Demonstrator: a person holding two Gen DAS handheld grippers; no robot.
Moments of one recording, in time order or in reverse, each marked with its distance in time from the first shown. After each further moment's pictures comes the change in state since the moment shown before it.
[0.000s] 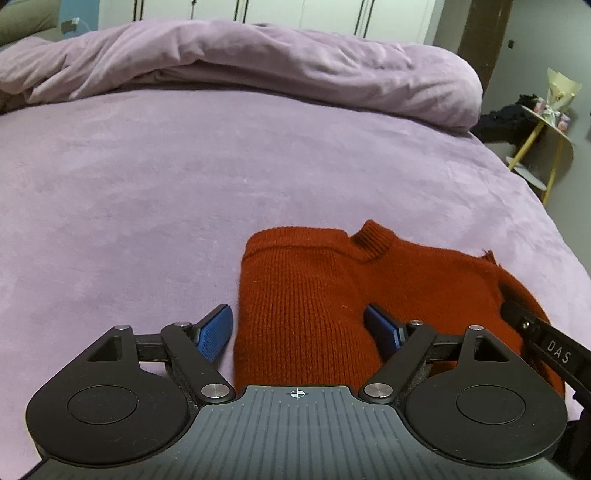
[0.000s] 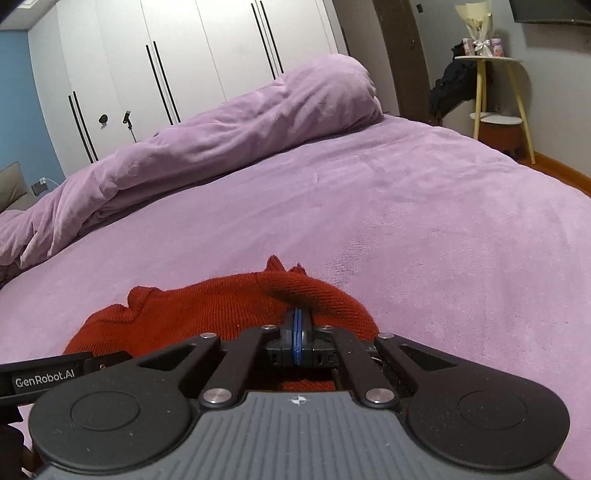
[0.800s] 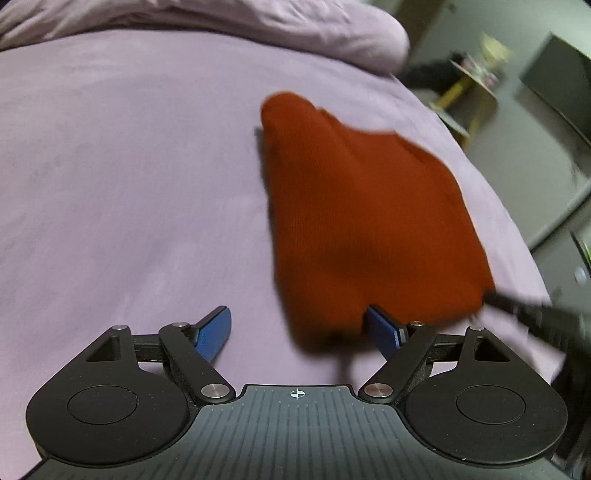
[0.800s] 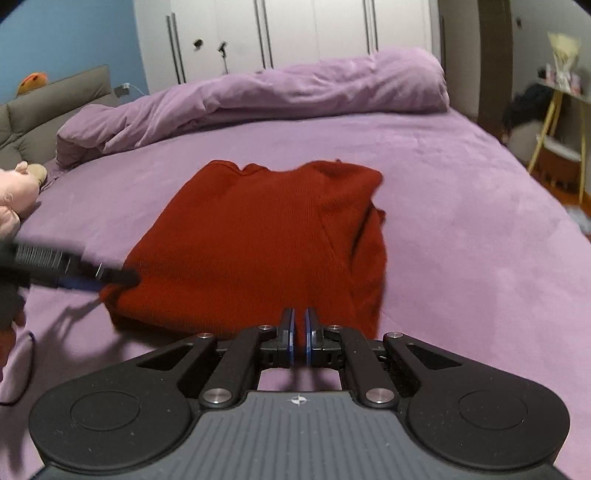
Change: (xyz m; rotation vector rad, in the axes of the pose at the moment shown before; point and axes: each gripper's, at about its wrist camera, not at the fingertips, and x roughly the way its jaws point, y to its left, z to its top) left arm -0.122 0.082 -0.083 0.057 0.210 -0.299; right arm -0.170 -0.014 -0.057 -0.276 0.182 0.148
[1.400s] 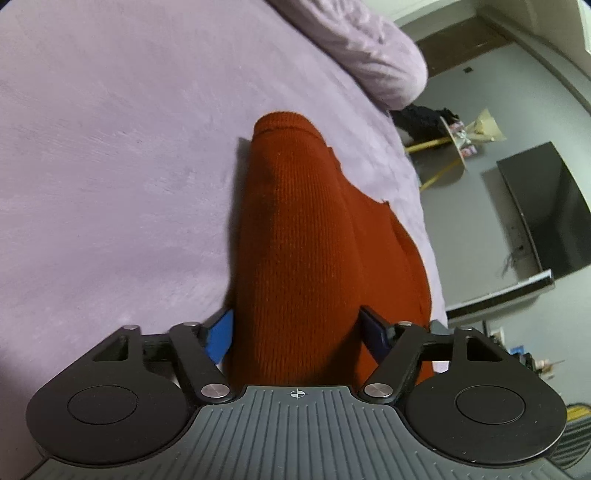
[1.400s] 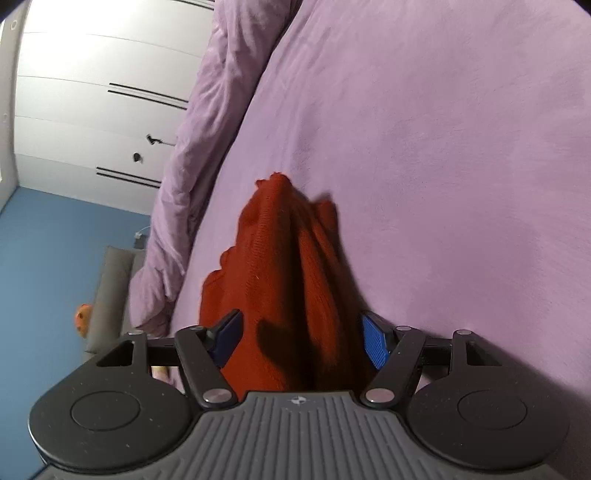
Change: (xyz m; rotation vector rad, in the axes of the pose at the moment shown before) left arm 0.086 0.053 0.075 -0.378 0.051 -0.327; right arm 0.103 -0.135 0.023 0.881 0.146 0.462
